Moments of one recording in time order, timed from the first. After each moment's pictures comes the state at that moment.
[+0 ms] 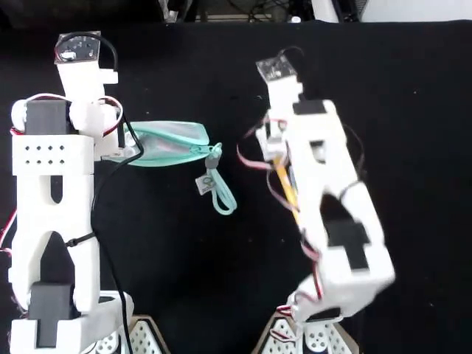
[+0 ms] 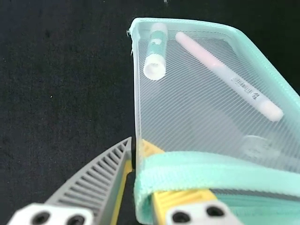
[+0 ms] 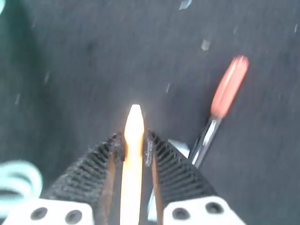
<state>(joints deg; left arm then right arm) -5.8 -12.6 -5.6 95.7 4.2 -6.2 6.7 14.0 62.7 12.4</state>
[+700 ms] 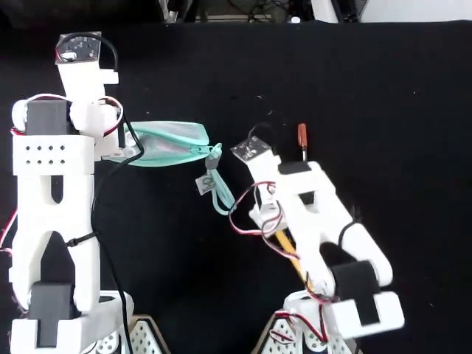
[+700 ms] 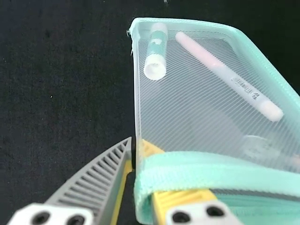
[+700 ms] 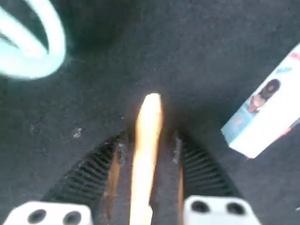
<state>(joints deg) -5.8 -12.6 -5.6 95.7 4.1 -11.2 -4.9 46.3 60.0 21.5</state>
